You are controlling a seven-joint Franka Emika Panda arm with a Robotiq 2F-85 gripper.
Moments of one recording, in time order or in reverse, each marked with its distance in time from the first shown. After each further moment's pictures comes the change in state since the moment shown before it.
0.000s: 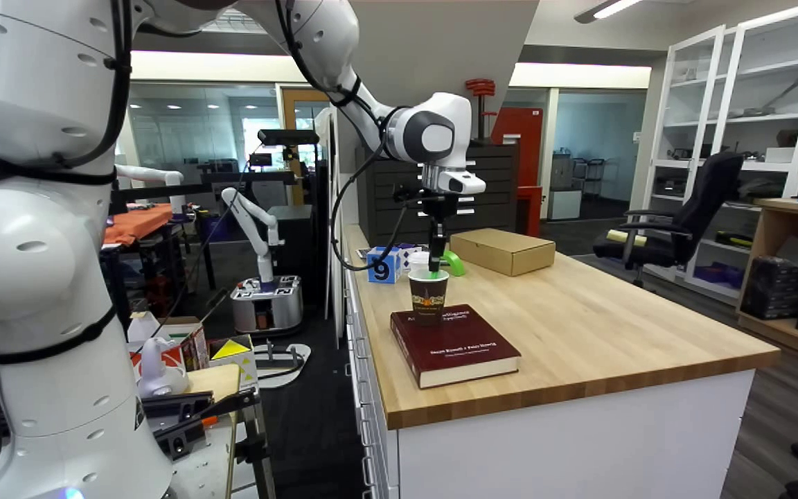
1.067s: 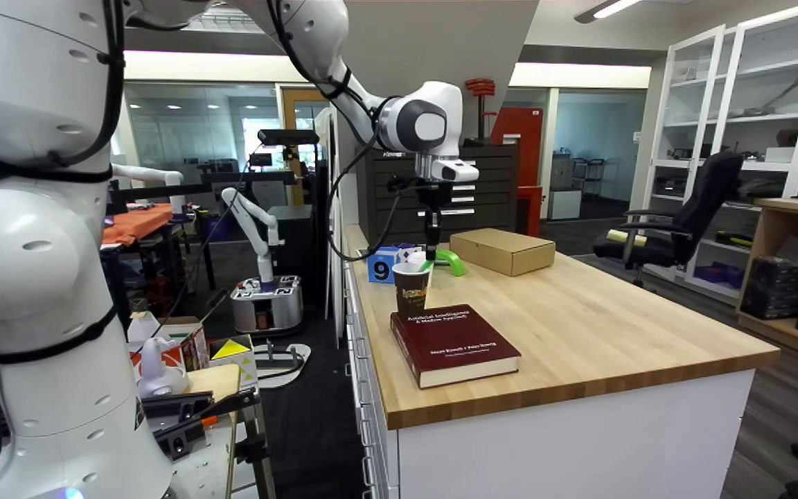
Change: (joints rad) arm 0.026 -0.043 0.000 -0.006 -0.021 -0.004 0.047
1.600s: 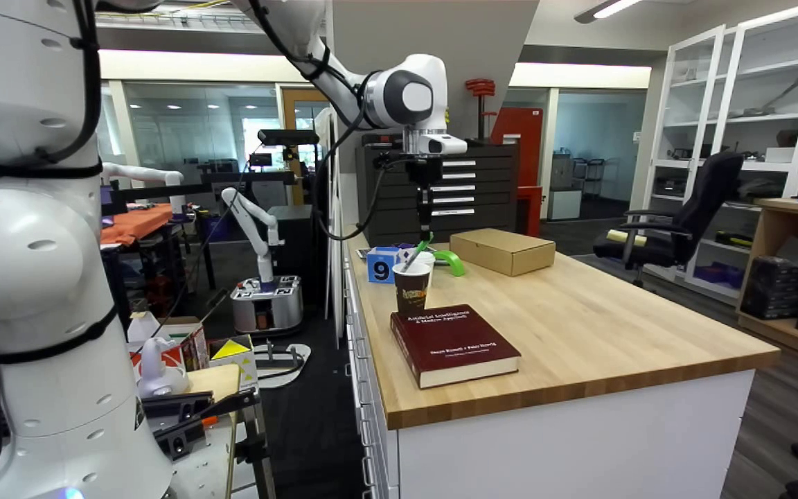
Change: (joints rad) arm 0.022 -0.105 0.004 -0.022 -0.073 -0.061 0.112
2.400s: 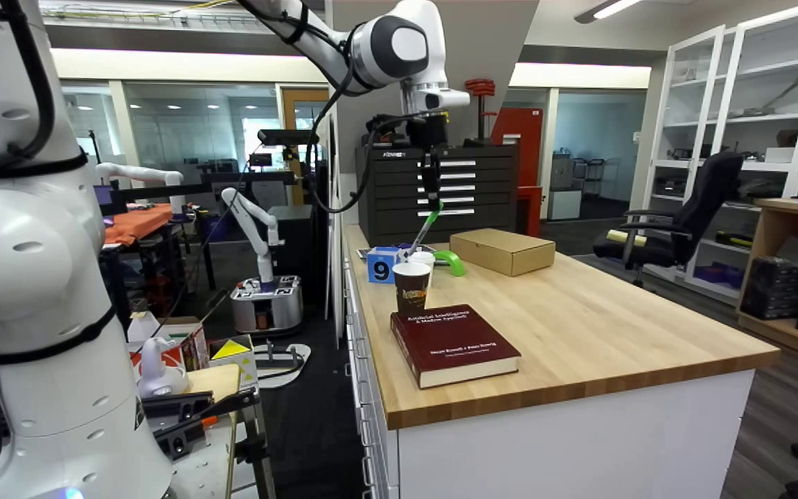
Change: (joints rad) arm -0.063 -0.170 -0.001 -0.046 -0.040 -0.046 0.070
